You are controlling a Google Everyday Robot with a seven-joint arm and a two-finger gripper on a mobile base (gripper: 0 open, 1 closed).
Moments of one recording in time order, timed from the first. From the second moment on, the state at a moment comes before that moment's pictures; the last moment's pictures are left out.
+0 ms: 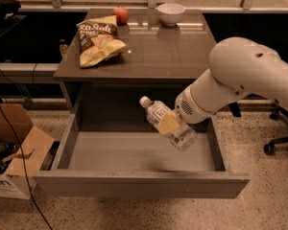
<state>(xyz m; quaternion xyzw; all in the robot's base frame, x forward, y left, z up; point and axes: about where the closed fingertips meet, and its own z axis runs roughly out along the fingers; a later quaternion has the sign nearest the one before) 0.507 -0.080 0.785 -0.30 0.92 0.18 0.17</state>
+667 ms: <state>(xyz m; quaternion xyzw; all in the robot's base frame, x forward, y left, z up) 0.557 -0.133 0.873 -0.35 0.89 0.14 0.26</state>
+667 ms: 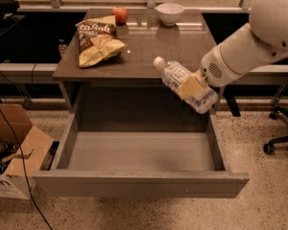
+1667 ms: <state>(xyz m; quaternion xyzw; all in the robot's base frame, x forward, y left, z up) 0.686 -0.093 0.900 -0.40 0.86 0.13 0.29</state>
